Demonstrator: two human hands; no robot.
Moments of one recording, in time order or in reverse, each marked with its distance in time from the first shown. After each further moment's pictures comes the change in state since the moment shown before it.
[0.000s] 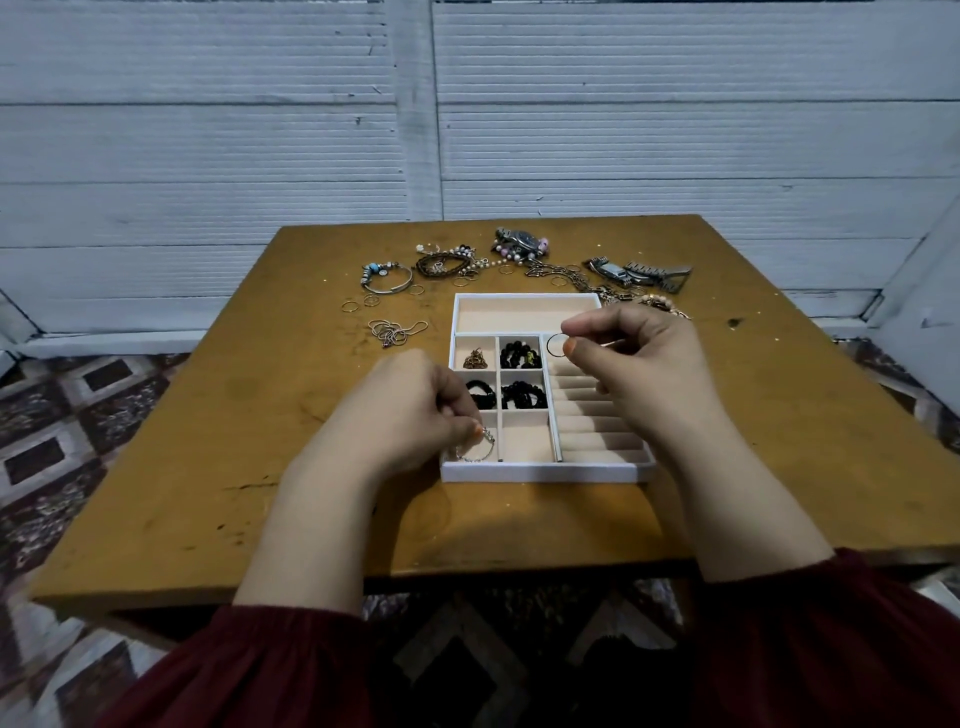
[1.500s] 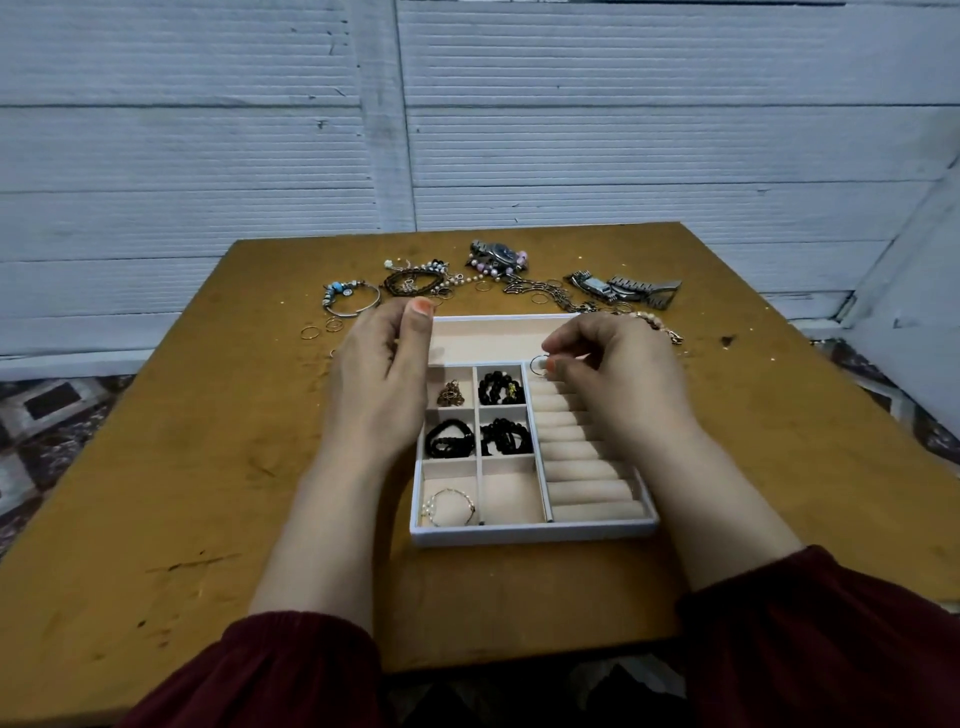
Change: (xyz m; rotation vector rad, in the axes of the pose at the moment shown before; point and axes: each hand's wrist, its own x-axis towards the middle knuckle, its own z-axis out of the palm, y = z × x) left_hand 0.070 -0.014 0.023 -0.454 0.528 0.092; right_hand 0.048 0.029 0.005 -0.517 0.041 -0.058
